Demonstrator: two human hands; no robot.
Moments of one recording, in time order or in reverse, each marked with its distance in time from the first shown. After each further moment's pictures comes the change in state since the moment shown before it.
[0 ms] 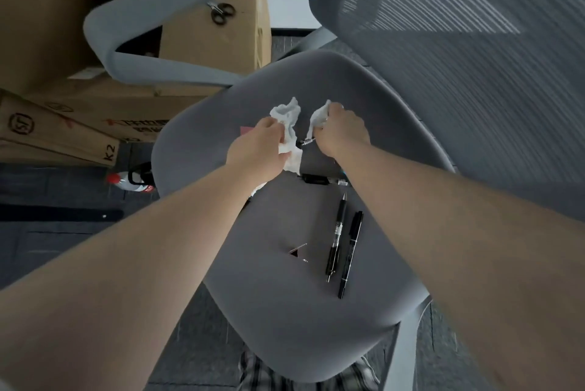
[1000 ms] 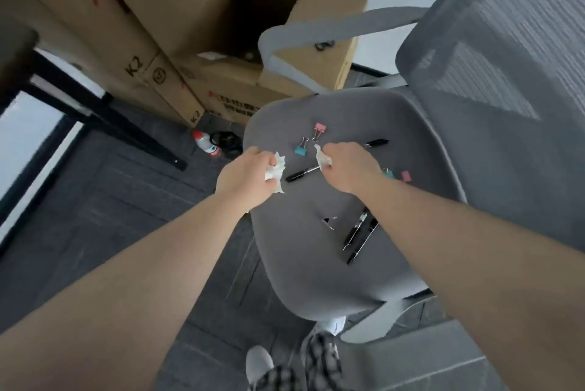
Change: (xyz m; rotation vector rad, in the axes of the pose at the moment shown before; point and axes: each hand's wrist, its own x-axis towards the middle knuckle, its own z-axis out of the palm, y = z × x) left_hand -0.193 -0.045 -0.047 -0.117 0.176 -0.345; right_hand -0.152 -0.040 -0.028 -0.430 -0.107 -0.753
